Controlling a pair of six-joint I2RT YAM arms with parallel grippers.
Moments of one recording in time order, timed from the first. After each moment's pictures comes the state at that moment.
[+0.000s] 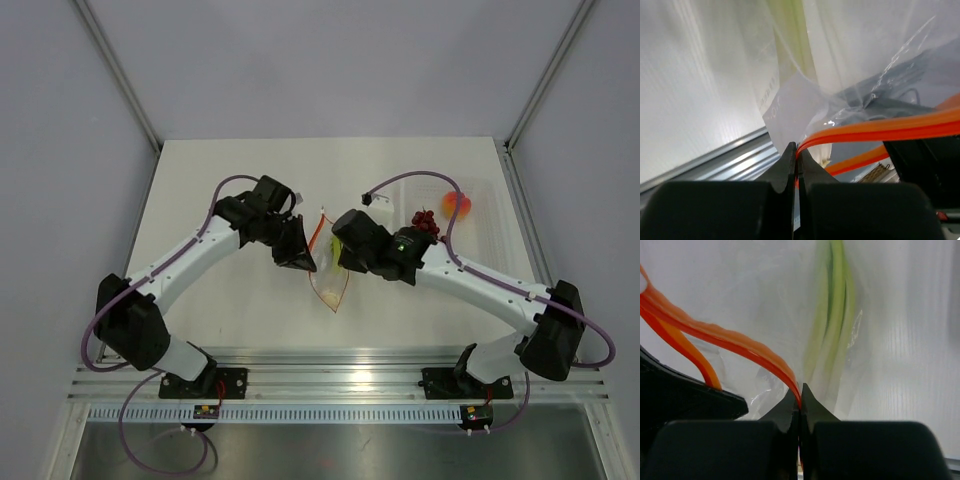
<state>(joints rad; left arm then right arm) -0.58 1.47 1.24 -0.83 0.46 -0.75 0.96 1.43 1.26 -0.72 0.42 1.04</state>
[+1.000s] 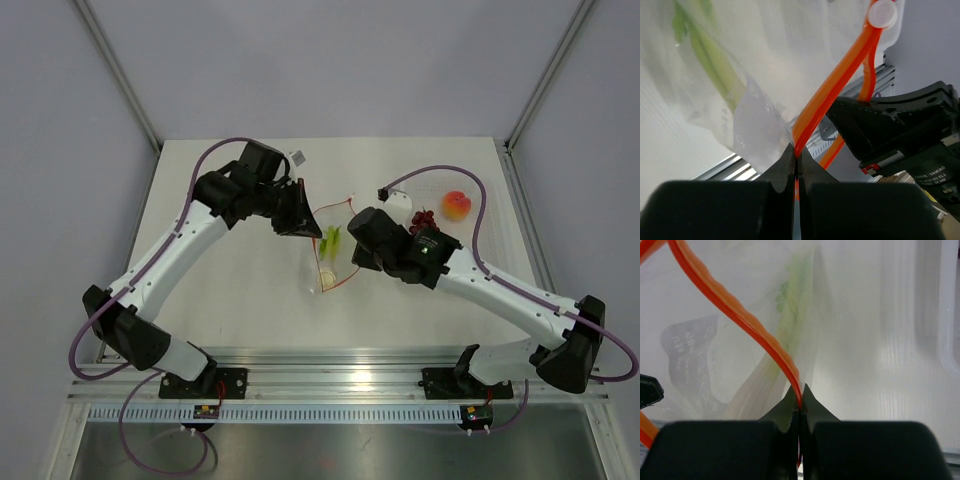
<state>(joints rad) -0.58 1.48 1.57 -0.96 0.43 -0.67 0.96 1.32 1.26 -0.82 0.47 1.01</state>
